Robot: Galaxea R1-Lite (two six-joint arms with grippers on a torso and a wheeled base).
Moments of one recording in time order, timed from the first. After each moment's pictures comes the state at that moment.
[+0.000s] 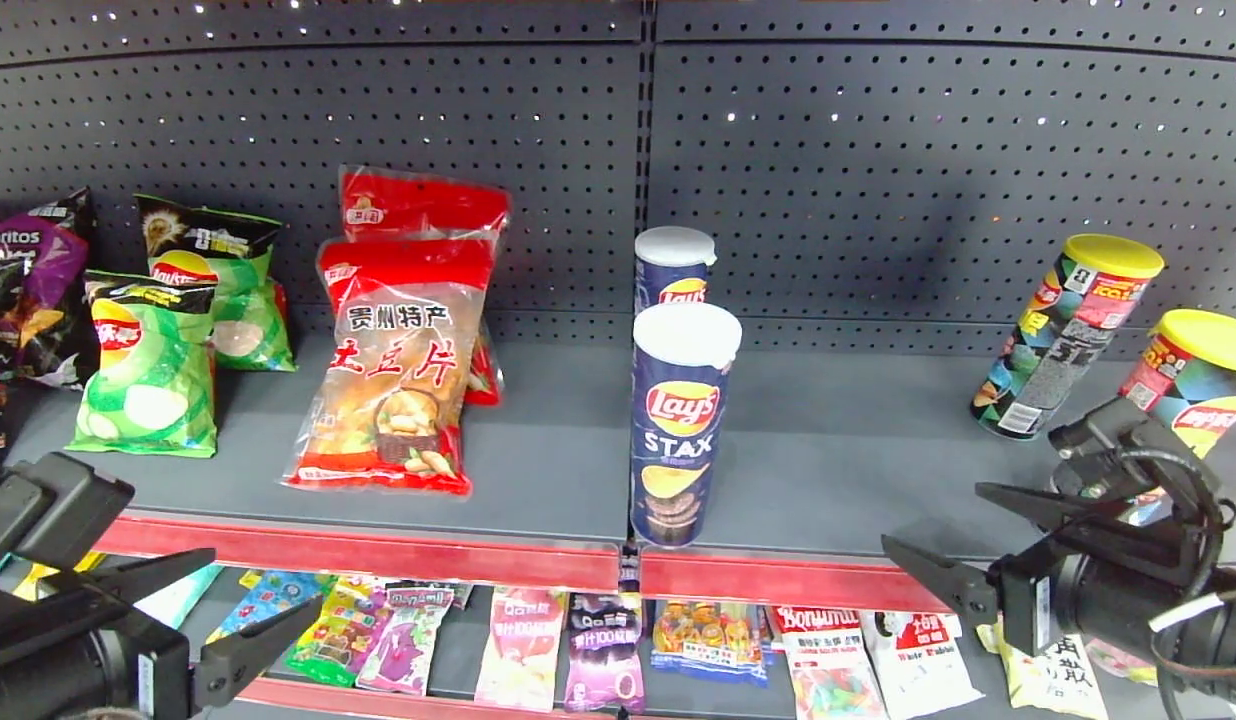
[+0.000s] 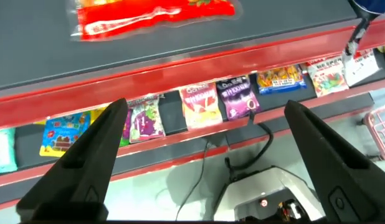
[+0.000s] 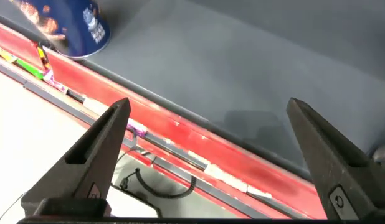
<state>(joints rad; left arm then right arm) -0.18 1.06 -0.32 -0.22 -0.16 0.05 0.50 1.28 -0.34 -0.53 -0.10 -0.03</state>
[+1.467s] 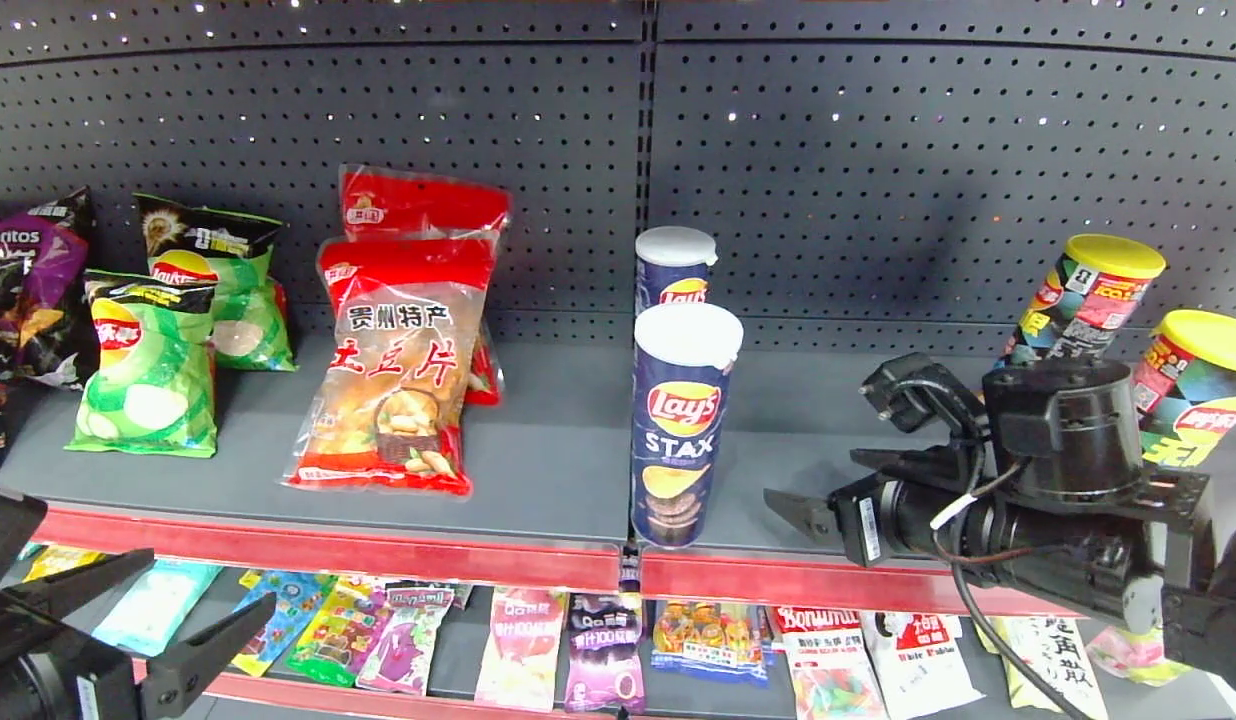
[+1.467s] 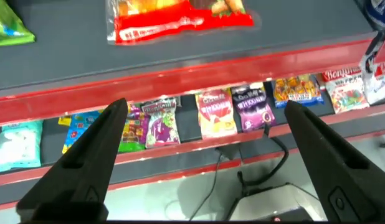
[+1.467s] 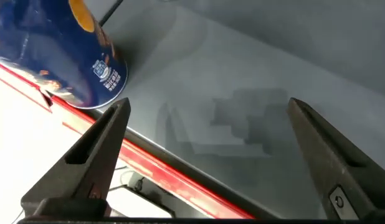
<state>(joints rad) -0.17 0.93 -0.29 -0.22 -0.06 0.05 0.57 1.62 -0.60 -0.53 -0.11 0.04</state>
